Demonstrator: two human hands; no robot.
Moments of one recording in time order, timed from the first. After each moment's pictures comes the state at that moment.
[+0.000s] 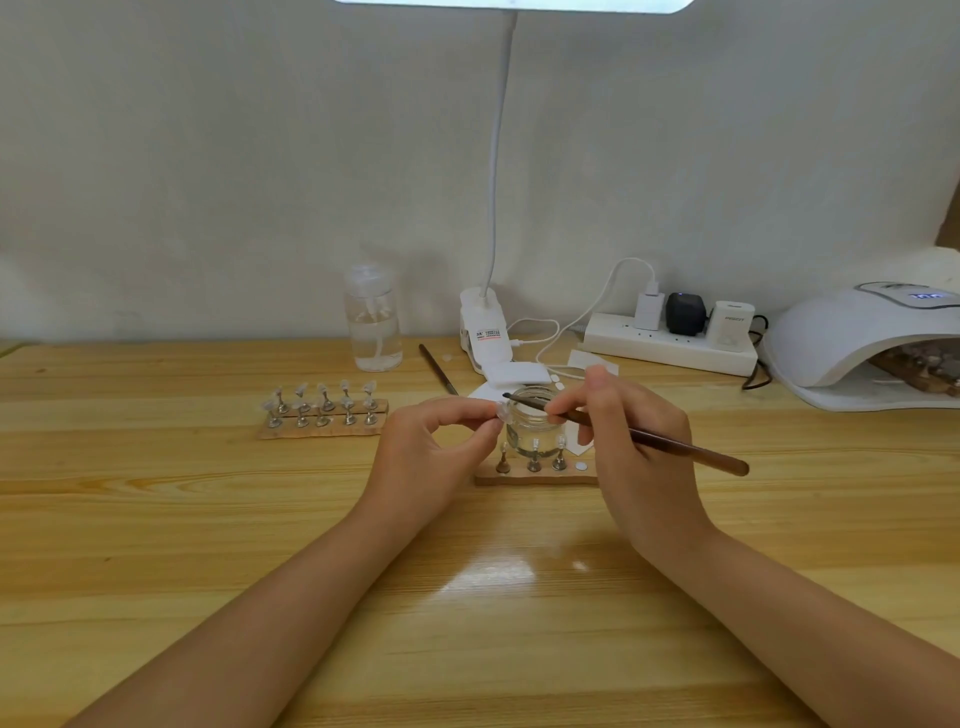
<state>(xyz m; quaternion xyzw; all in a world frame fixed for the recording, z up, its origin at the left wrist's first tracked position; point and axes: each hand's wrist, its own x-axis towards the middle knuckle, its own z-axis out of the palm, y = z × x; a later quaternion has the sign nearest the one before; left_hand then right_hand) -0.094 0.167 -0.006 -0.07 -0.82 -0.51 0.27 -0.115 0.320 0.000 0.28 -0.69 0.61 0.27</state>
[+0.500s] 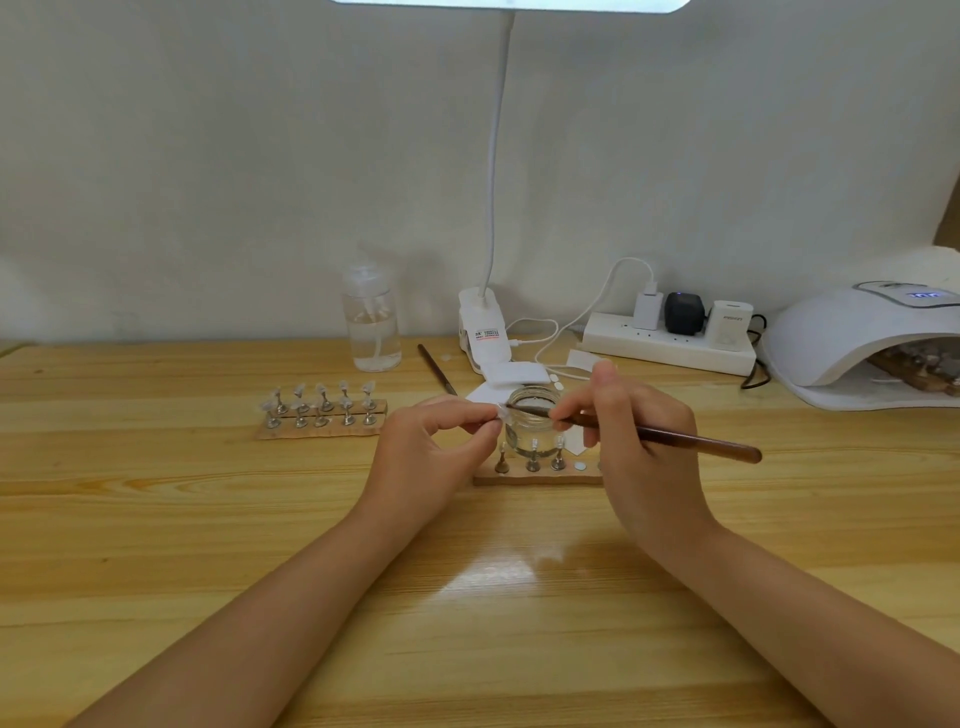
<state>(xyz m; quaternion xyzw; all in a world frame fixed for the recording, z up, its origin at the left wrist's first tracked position) -0.094 0.168 -0.007 -0.07 -0.81 -0.51 0.28 -0.117 0.322 0.000 0.29 -0.67 0.62 0.28</state>
